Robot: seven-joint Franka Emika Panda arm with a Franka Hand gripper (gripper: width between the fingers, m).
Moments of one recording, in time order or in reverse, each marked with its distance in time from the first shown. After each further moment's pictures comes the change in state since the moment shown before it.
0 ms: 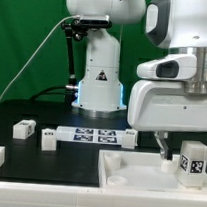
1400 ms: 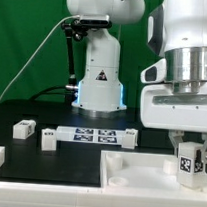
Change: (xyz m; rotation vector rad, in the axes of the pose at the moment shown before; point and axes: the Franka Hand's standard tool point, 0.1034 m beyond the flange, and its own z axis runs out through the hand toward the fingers) arm -0.004 -0.004 0.002 0.072 0.106 1.177
